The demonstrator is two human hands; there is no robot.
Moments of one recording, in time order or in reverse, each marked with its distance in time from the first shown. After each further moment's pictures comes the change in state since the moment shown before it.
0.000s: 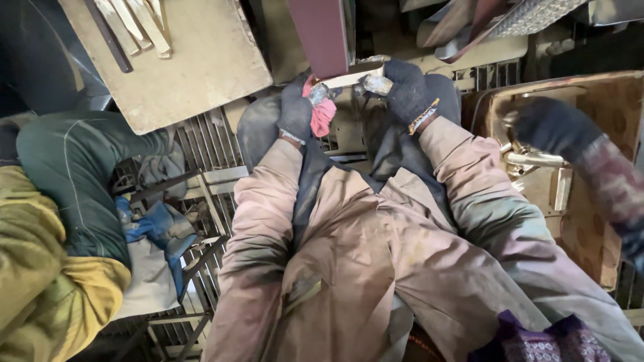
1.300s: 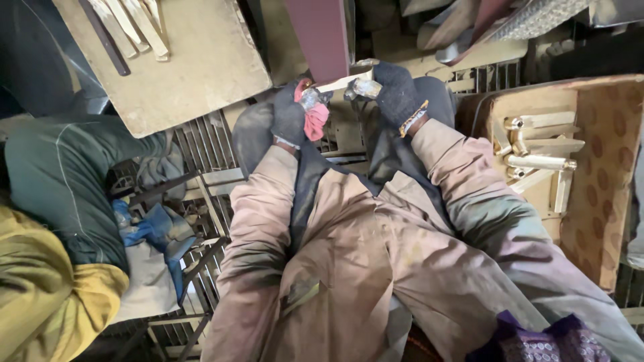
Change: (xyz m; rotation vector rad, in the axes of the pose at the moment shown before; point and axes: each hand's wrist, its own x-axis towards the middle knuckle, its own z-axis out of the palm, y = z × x) left_hand -0.021 -0.011 0.001 0.049 -0.095 0.328; right_hand 0.014 0.007 0.013 0.131 -0.080 0.019
